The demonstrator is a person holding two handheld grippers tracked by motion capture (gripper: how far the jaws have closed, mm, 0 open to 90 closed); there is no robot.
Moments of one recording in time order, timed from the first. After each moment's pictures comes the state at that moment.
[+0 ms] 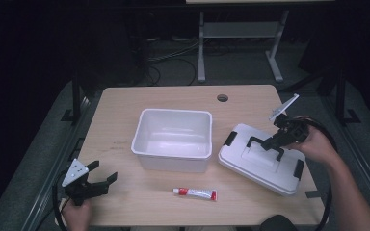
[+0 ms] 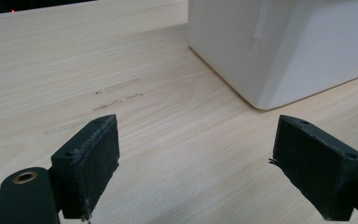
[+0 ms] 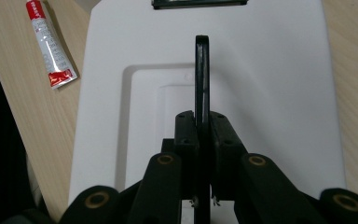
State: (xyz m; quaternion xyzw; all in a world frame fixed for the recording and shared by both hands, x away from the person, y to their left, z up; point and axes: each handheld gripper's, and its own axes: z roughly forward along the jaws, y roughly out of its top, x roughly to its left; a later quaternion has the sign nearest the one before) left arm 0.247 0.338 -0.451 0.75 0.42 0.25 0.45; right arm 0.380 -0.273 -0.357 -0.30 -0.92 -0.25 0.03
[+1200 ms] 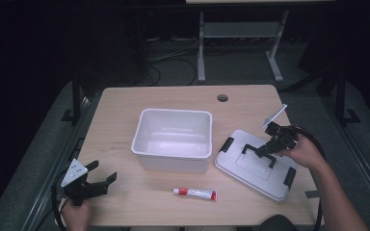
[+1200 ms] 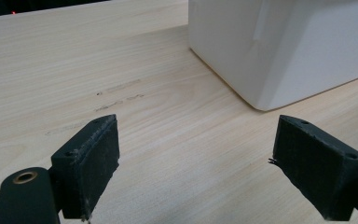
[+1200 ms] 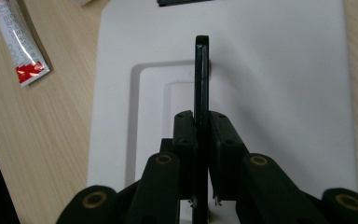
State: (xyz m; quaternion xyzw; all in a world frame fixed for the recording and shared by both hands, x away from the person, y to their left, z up) left arm 0.246 0.338 -0.450 0.74 0.42 0.25 0.46; right arm 0.388 -0.264 -0.401 -0.32 -0.92 -0.23 0.06
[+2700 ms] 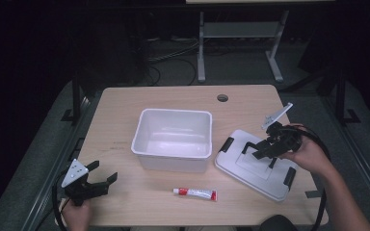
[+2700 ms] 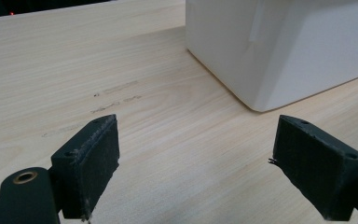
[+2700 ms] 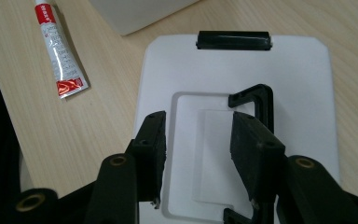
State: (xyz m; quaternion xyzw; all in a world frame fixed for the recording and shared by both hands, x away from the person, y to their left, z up) left arm 0.245 0.336 -0.449 0.75 0.42 0.25 0.46; right arm 0.354 -0.248 -0.358 -0.28 -0.92 -0.26 -0.01
